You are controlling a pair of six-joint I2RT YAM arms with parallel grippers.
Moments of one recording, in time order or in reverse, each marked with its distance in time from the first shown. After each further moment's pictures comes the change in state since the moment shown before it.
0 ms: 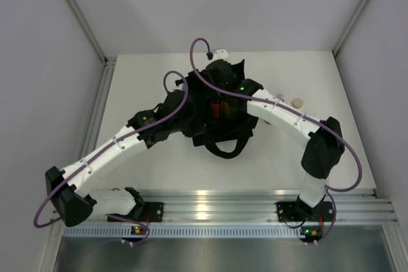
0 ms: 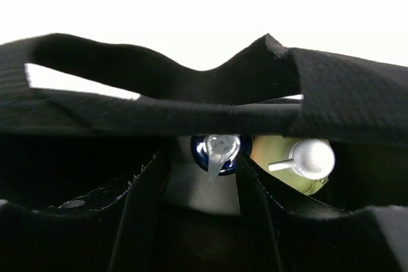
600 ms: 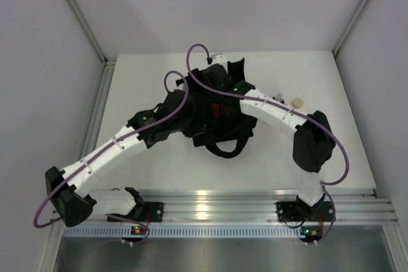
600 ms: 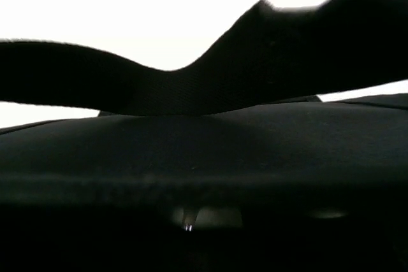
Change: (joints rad) left arm 0.000 0.000 0.000 0.000 0.014 0.008; right arm -0.027 0.089 -0.022 0.039 0.043 0.007
